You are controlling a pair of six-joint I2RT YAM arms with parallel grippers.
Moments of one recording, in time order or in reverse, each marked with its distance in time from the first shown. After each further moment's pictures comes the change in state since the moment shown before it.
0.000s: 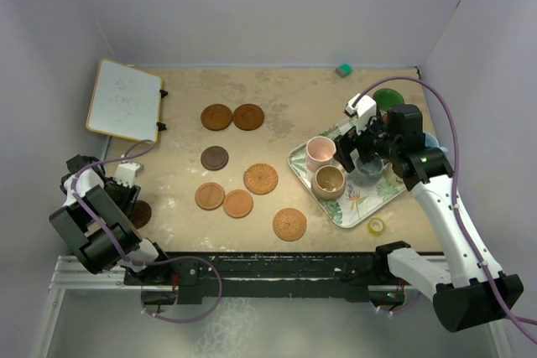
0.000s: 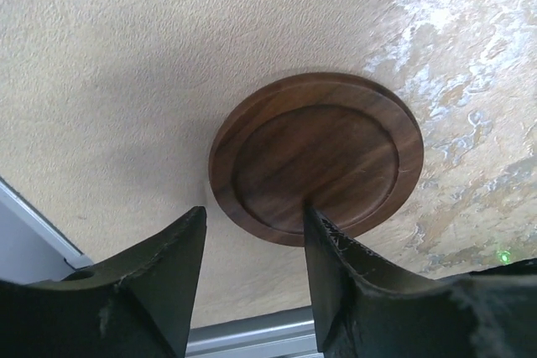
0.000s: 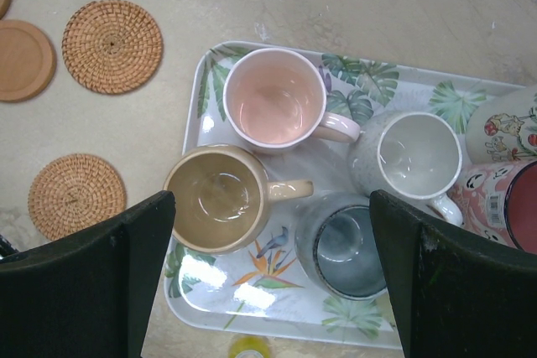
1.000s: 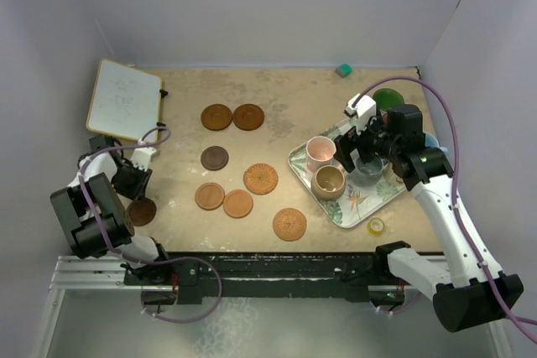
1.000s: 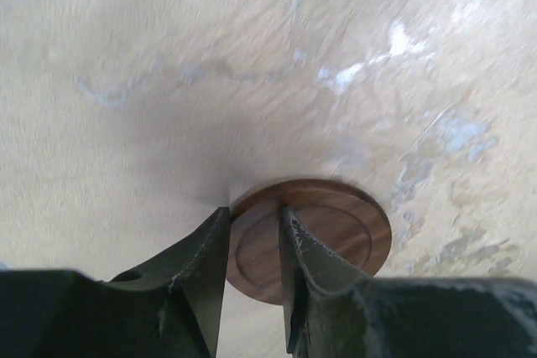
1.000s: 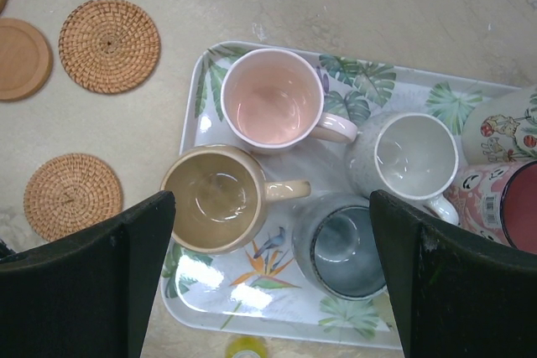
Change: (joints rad) left arm -0.198 0.112 0.086 0.048 0.045 -0.132; right arm 0.000 0.000 0.000 0.002 0.003 -0.008
